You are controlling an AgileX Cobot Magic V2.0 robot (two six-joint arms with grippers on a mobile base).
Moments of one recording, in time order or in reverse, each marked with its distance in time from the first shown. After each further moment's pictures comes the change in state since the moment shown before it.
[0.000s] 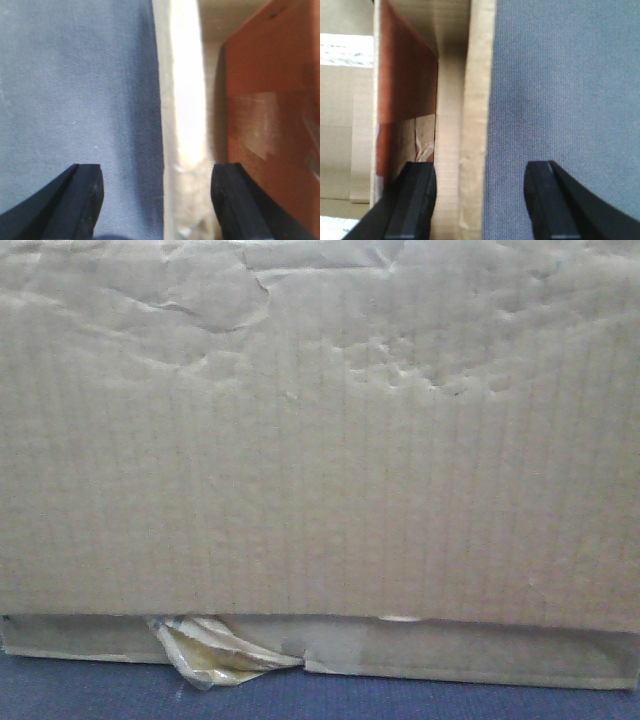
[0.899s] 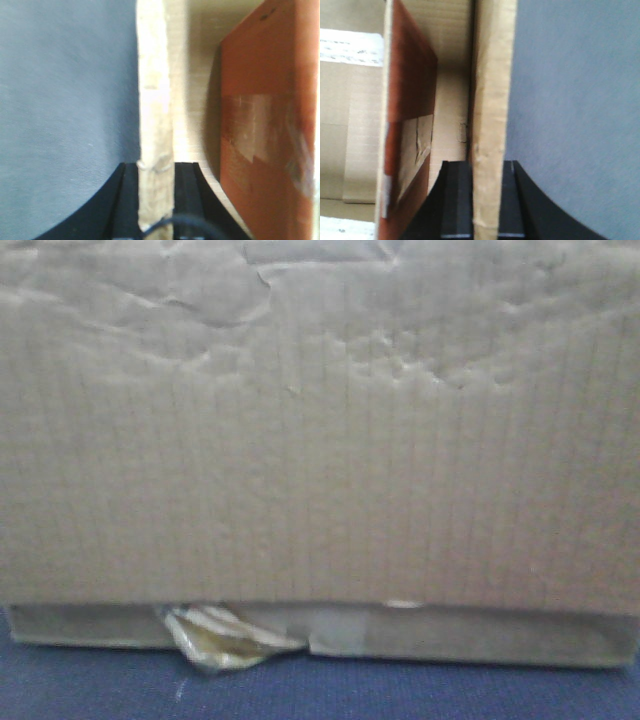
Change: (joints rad) left arm -0.091 -0.051 0.008 0.115 -0.004 -0.172; right arm 0.093 -0.049 0.002 -0.130 -0.004 0.054
